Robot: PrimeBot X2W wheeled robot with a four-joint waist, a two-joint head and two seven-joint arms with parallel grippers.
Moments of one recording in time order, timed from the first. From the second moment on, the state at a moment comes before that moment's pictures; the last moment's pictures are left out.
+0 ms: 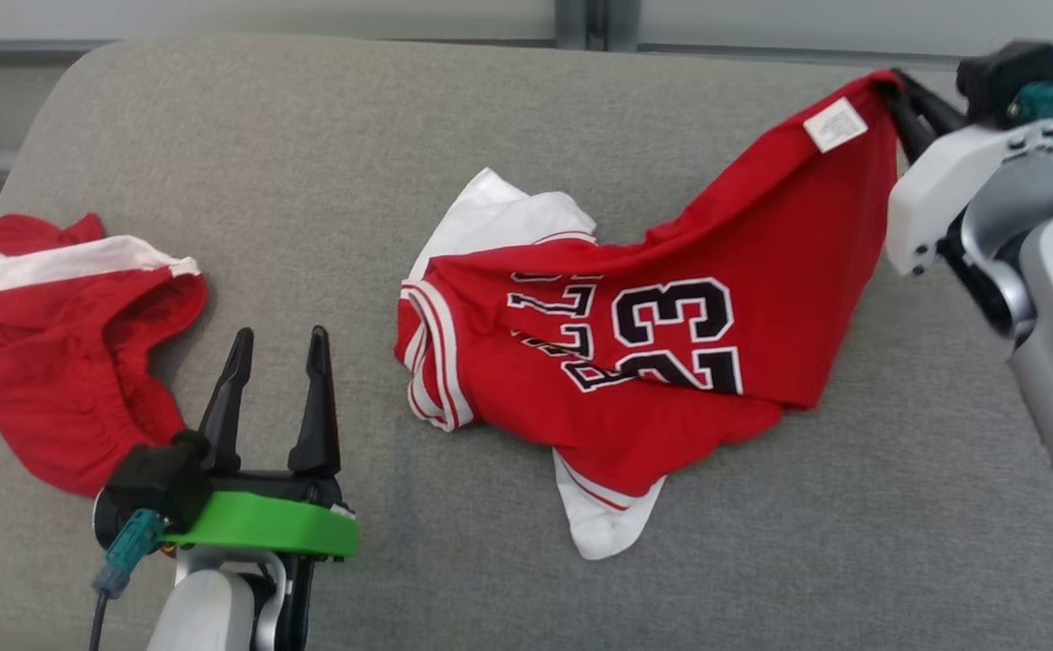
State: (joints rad) left arm -0.15 0.07 -0.14 0.14 -0.35 -0.09 -0.26; right arm -0.75 -0.38 0.27 0.41 0.23 0.13 0.20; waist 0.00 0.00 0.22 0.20
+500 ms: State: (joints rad) left arm -0.26 0.05 -0.21 0.18 -0.39 -0.11 -0.26; right arm -1.22 -0.46 0.38 0.90 0.28 0.13 0.03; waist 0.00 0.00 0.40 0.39
